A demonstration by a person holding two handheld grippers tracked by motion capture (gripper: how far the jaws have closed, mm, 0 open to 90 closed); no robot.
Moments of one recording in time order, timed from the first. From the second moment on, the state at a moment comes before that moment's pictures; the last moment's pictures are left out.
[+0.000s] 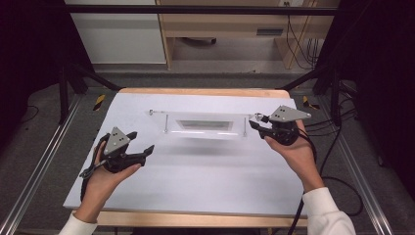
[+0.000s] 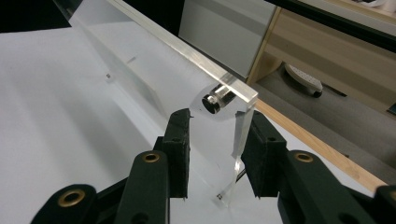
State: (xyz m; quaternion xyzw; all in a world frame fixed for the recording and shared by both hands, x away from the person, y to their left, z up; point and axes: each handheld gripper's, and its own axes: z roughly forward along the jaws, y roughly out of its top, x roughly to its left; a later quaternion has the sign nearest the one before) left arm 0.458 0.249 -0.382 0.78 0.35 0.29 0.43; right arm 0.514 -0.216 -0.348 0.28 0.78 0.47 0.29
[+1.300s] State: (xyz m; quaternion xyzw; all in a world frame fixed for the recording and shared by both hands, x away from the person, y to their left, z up) left arm 0.463 0.283 -0.446 0.79 0.42 0.27 0.36; right arm 0.581 -0.220 -0.341 0.35 0.73 0.52 0.27
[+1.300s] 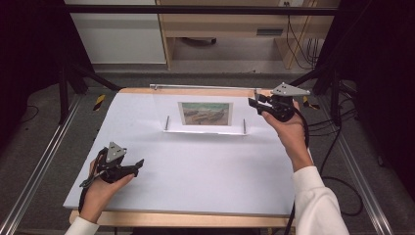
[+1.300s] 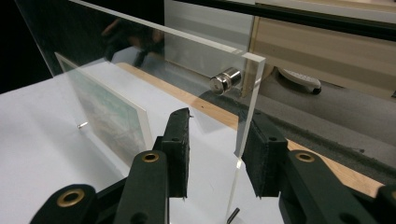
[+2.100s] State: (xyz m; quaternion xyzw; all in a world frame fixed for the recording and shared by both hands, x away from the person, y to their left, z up) left arm 0.463 0.290 -0.451 0.79 0.43 0.27 0.35; right arm 0.604 -0.219 -0.340 0.39 0.71 0.53 0.24
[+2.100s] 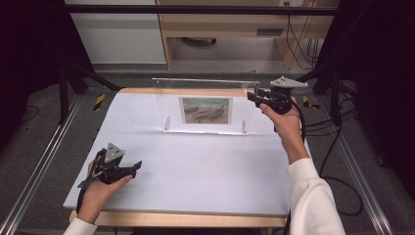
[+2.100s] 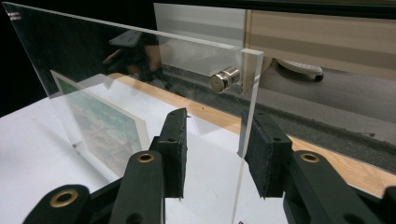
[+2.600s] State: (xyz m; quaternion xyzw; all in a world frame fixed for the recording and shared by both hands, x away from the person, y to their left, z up) left arm 0.464 0.290 -0.451 0.79 0.43 0.27 0.34; right arm 0.614 -0.209 -0.339 0.41 0.71 0.51 0.25
